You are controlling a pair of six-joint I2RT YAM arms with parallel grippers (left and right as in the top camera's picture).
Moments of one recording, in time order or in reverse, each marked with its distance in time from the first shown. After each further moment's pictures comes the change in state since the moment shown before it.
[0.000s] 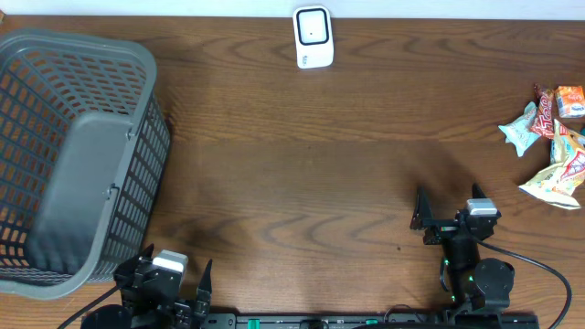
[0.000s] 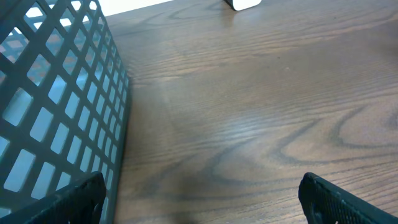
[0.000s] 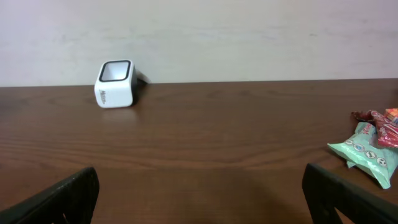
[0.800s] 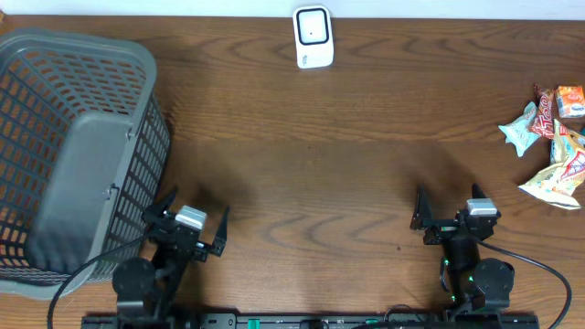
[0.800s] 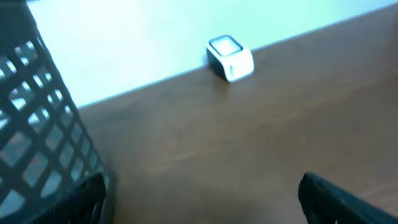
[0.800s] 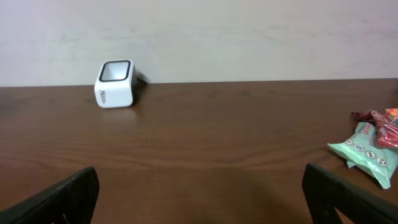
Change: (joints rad) left arm -0.047 0.000 -0.513 0.846 0.096 -0.001; right arm 0.000 0.000 0.000 0.000 0.000 0.000
